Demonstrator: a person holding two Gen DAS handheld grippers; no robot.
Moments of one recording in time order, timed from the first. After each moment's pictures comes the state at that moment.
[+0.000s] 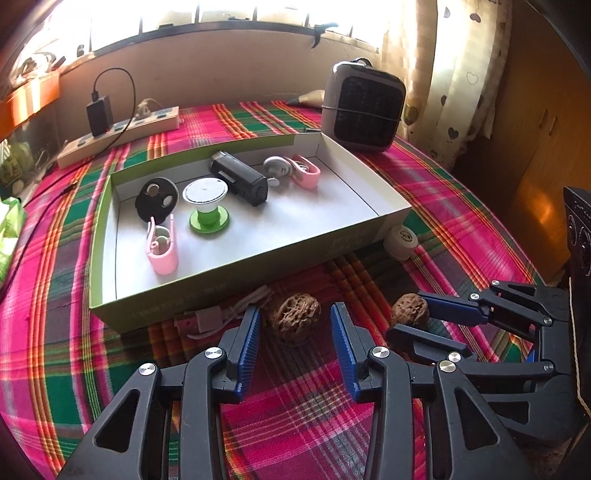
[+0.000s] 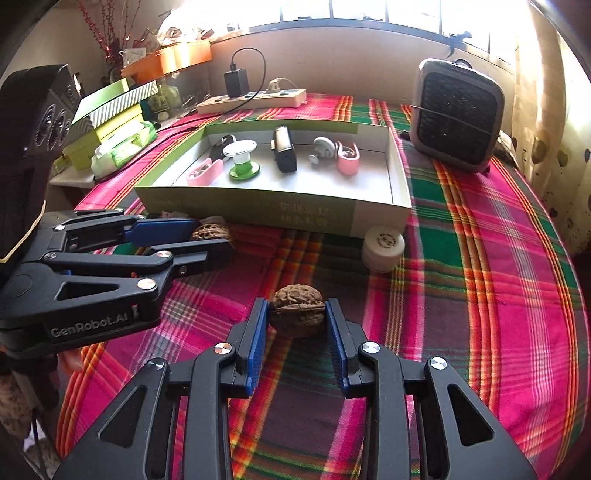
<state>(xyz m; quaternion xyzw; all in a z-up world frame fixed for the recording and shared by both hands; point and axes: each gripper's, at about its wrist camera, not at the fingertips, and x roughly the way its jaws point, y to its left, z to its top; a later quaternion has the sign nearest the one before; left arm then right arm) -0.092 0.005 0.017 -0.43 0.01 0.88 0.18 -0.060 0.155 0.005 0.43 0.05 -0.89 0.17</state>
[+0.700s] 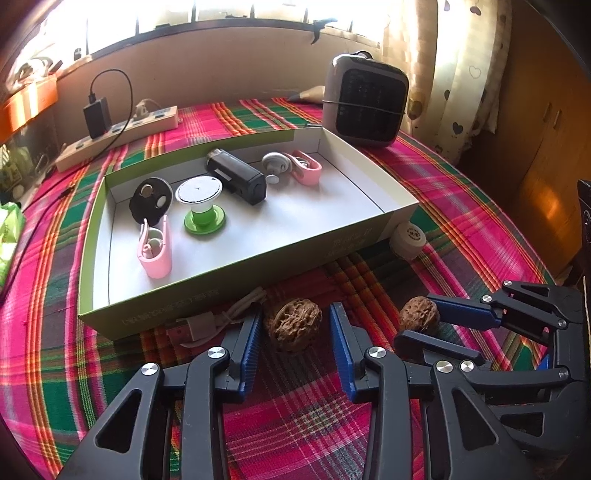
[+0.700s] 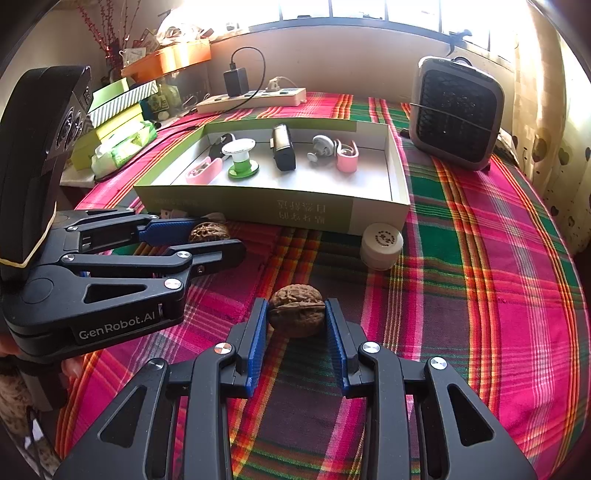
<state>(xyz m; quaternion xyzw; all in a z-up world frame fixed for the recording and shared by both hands) -0.096 0.011 0.011 -0.43 0.02 0.89 0.17 -0.059 0.156 0.004 0.43 0.05 -0.89 0.17</state>
